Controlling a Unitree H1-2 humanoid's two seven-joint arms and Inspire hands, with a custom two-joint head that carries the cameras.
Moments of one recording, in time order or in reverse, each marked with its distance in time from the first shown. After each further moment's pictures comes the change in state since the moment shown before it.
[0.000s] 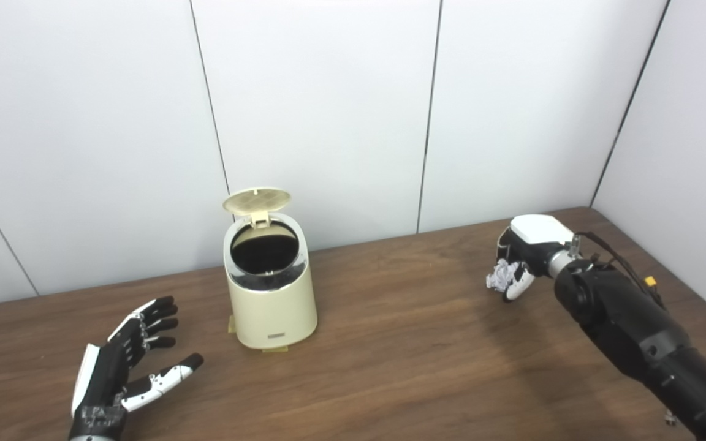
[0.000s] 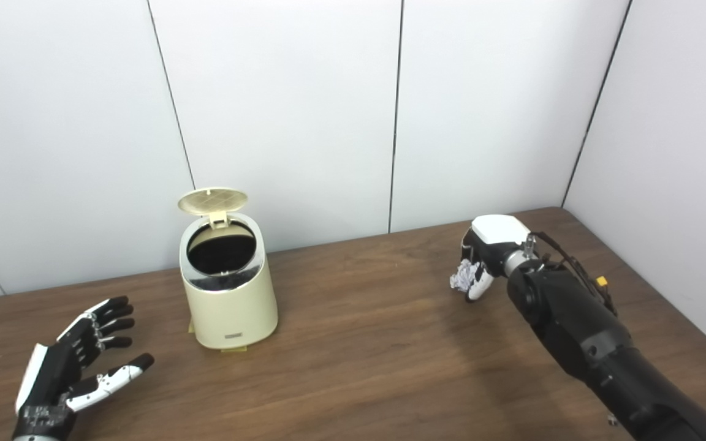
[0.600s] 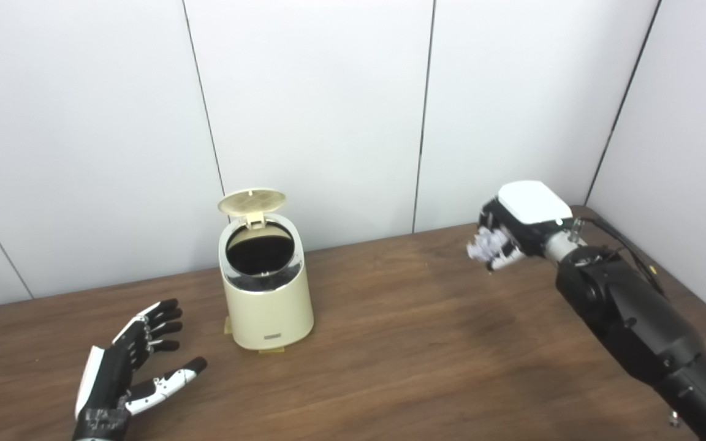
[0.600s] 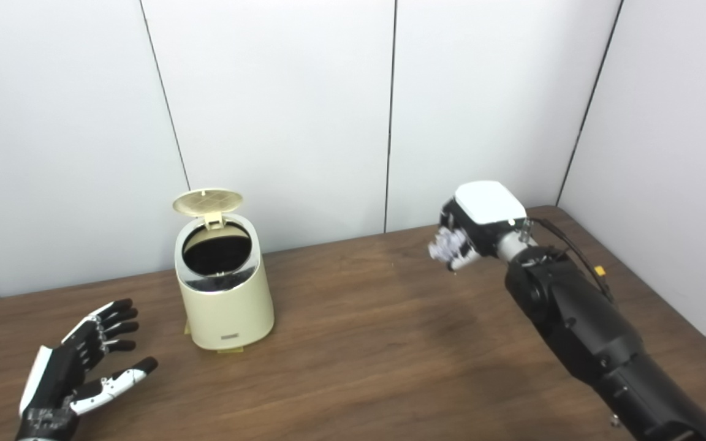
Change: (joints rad) left arm 0.009 -0.001 -0.015 -0.016 0.006 0.014 -0.003; right arm 0.035 0.059 -0.134 -0.305 0.044 -0.086 -0.097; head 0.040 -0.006
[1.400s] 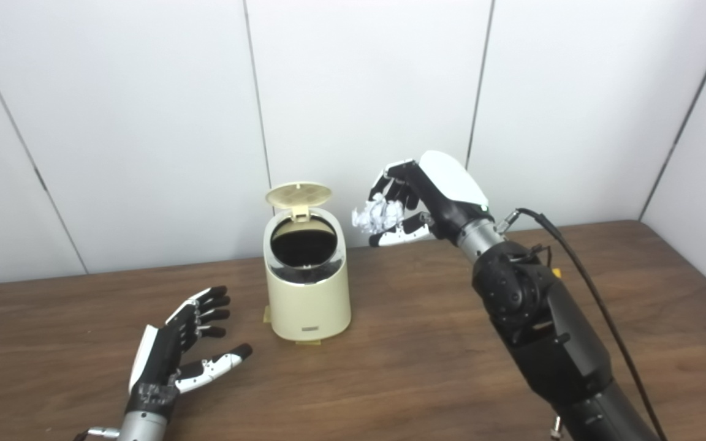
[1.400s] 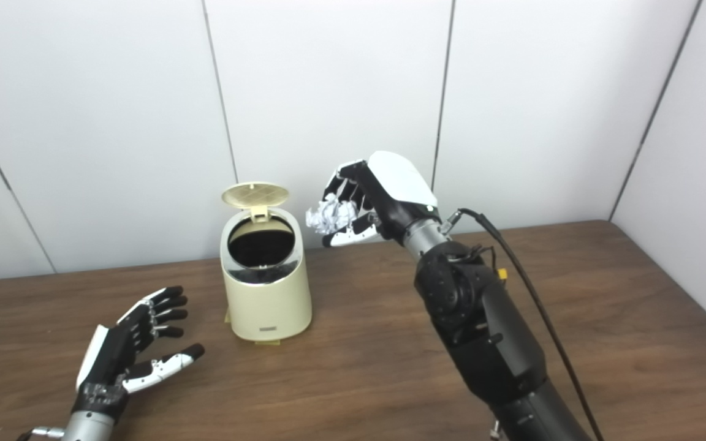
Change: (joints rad) left arm -0.004 -0.044 -0.019 -0.011 0.031 0.030 0.012; right arm -0.127 0.392 -0.001 -0.100 0.105 0.072 0.025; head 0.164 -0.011
